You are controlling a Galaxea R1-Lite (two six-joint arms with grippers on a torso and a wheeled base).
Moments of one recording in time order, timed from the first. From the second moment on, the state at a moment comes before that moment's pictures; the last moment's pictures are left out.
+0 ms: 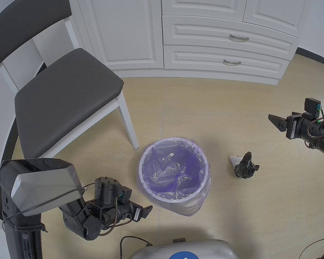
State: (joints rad) left arm -0.44 2.34 -0.68 -1.03 -0.06 0.12; right arm 0.16 1.49 -0.64 -0.72 -0.06 0.03
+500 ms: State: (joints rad) left arm -0.44 2.52 -0.96 -0.92 0.03 0.14; right arm 0.13 1.49 -0.65 -0.72 -0.06 0.03
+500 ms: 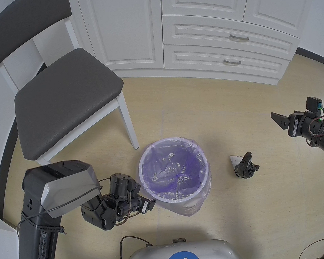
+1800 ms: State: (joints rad) left arm -0.31 2.36 -0.95 -0.72 0.14 0.17; right arm 0.13 1.49 -0.64 -0.72 -0.06 0.02
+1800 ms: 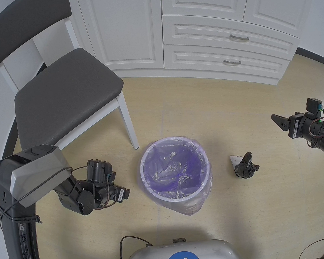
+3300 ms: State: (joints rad) left arm -0.37 2.81 -1.78 -0.34 0.28 -0.01; right arm 0.11 1.52 -0.65 -0.72 -0.06 0.02
